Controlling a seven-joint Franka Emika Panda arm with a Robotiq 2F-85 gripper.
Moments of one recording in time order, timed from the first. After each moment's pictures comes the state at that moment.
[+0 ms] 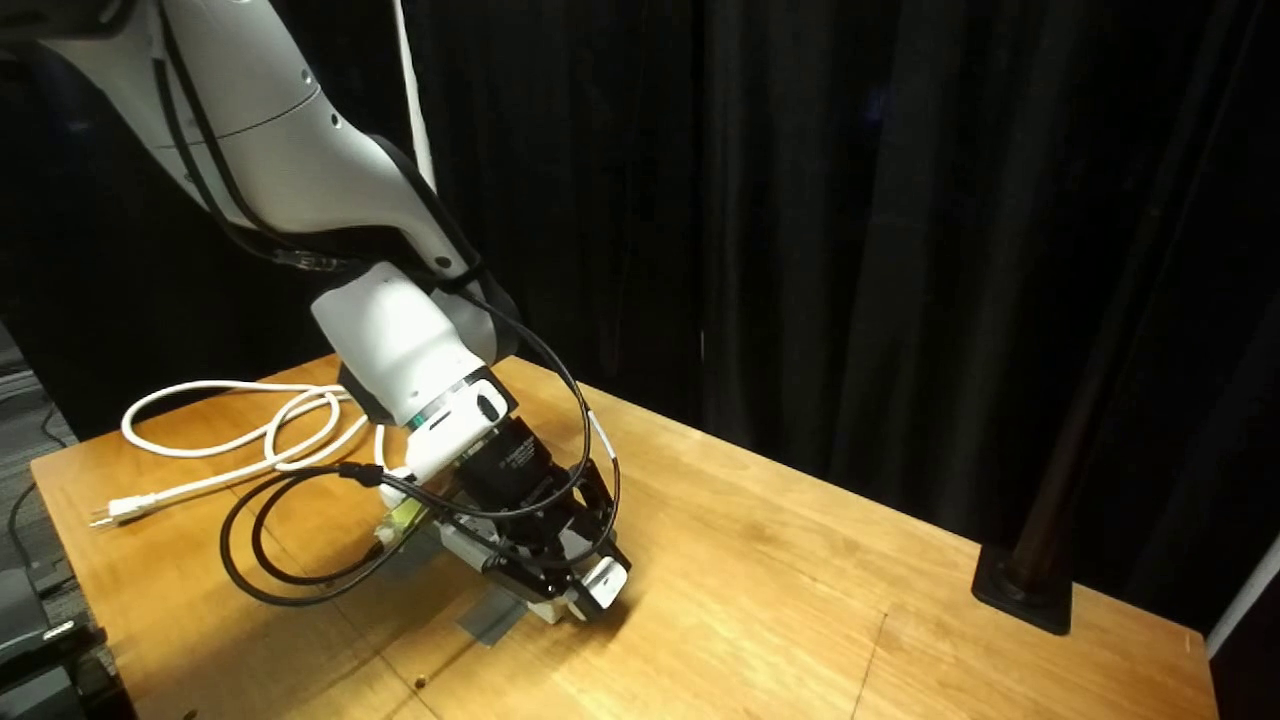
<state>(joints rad) 0.02 0.86 0.10 -1.93 1.73 3.97 -0.40</state>
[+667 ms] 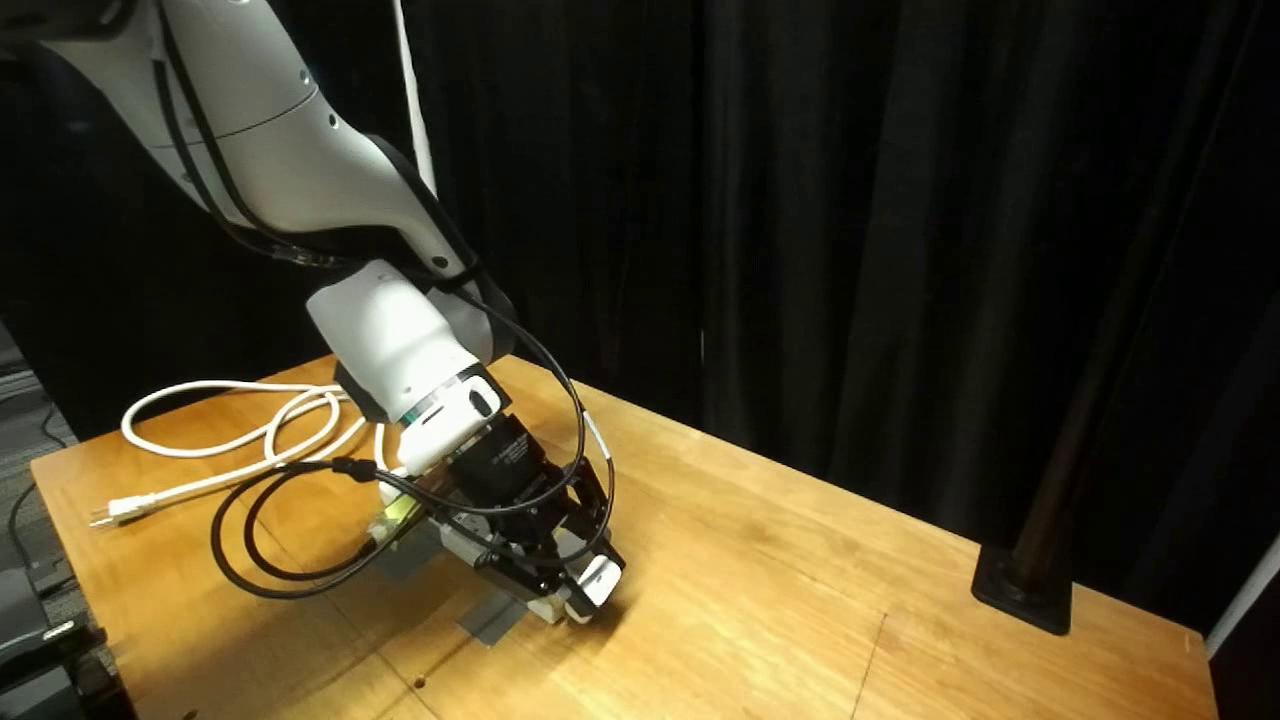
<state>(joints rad) 0.02 0.86 0.11 -1.93 1.74 3.99 -0.41</state>
